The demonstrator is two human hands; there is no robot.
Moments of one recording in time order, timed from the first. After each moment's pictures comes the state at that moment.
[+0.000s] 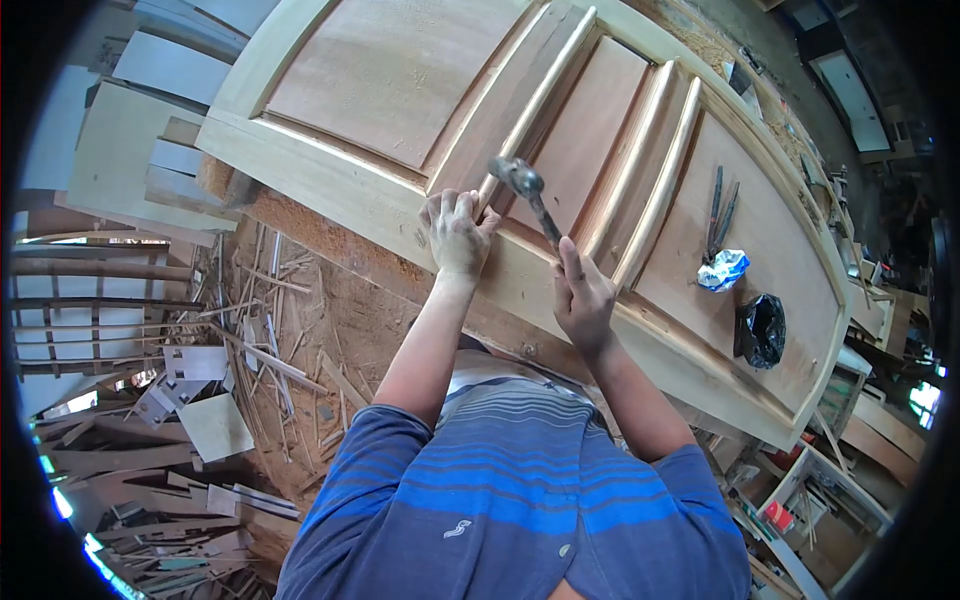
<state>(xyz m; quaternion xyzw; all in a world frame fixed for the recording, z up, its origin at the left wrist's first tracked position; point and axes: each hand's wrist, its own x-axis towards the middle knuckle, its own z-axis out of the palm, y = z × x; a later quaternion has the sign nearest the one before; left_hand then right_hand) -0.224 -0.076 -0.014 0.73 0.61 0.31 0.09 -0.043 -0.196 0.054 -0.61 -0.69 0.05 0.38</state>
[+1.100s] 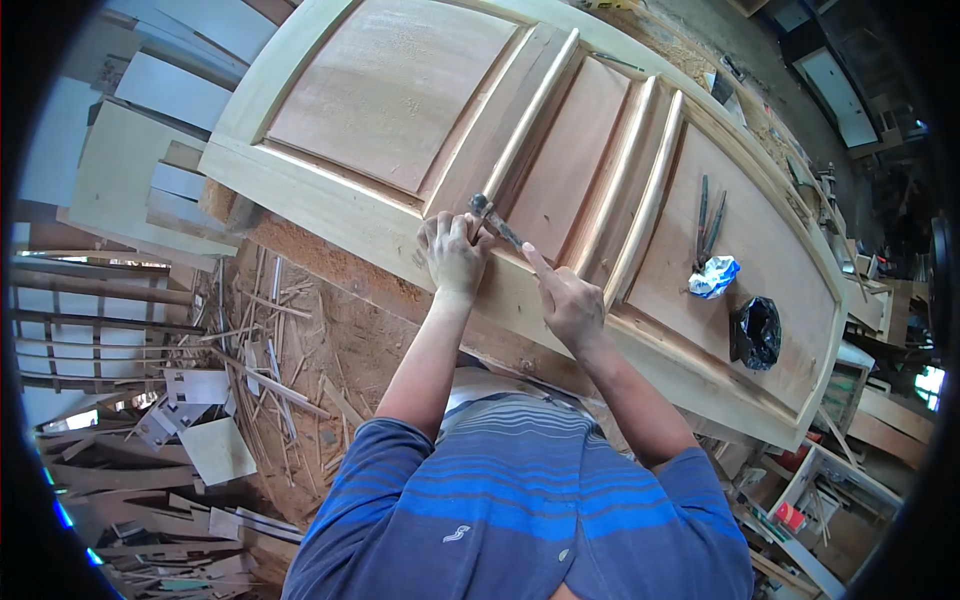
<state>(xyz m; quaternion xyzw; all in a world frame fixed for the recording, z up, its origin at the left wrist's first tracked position) -0.222 -0.068 -0.014 0.73 0.60 0.32 0.06 -0.036 -0.194 0.059 -0.66 -0.71 0.12 0.23</state>
